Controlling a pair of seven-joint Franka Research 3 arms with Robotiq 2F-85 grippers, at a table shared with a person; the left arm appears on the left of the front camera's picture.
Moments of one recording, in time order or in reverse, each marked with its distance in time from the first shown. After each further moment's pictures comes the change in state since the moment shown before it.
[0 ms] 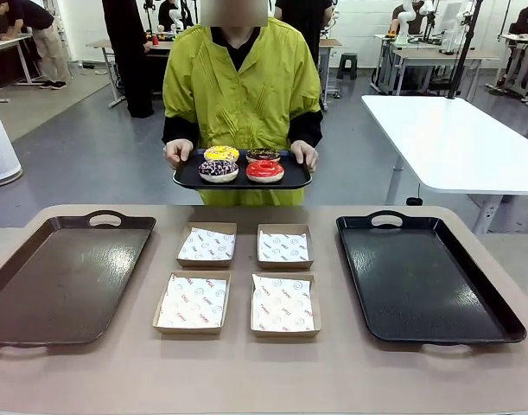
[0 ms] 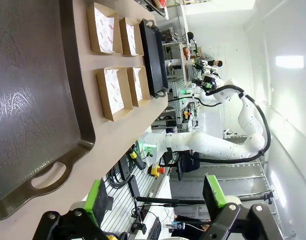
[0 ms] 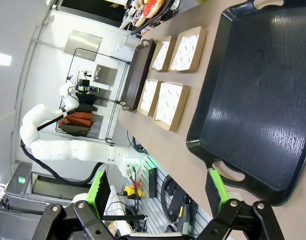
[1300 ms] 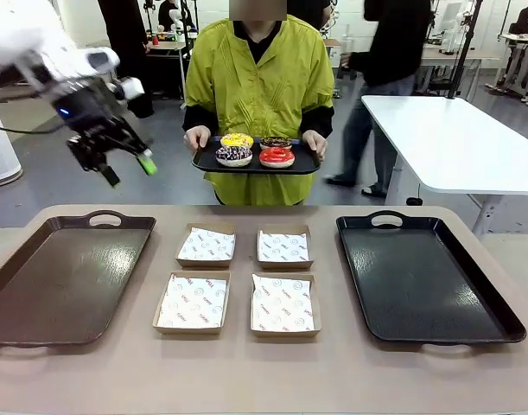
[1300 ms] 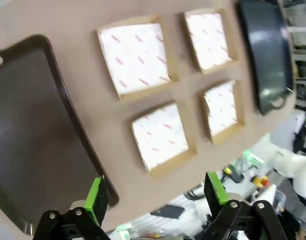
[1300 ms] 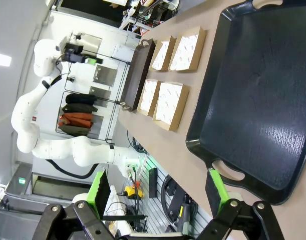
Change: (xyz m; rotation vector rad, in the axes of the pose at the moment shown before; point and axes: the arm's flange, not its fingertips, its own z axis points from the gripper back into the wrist) left arm 0.173 -0.182 -0.301 0.862 0.250 -0.110; right arm -0.001 -0.001 0.001 -0.001 -0.001 -0.004
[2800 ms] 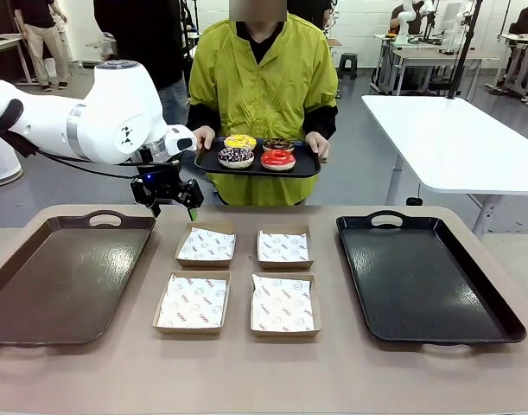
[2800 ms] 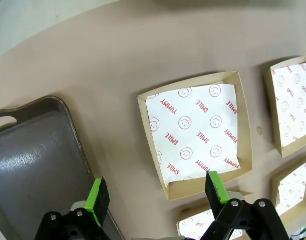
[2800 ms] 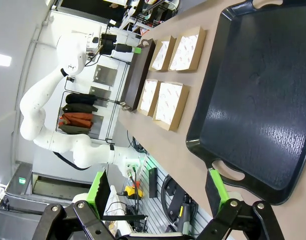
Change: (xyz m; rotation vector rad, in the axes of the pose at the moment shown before) left arm 0.062 -0.004 -0.136 0.316 -0.147 0.005; right arm 0.000 0.000 0.000 0.000 0.001 0.000
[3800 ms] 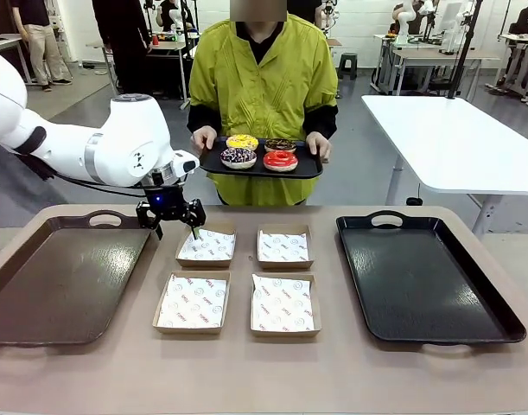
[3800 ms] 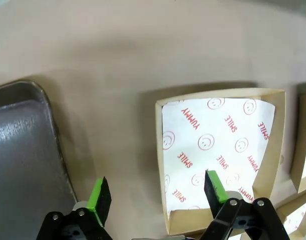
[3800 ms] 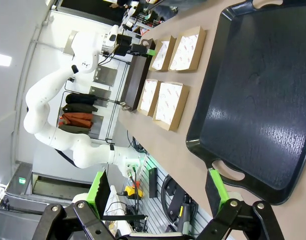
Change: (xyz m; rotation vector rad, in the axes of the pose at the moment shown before) left arm 0.005 0.008 -0.066 -0.002 0.076 0.172; right arm 0.000 0.000 0.000 0.000 0.000 0.000
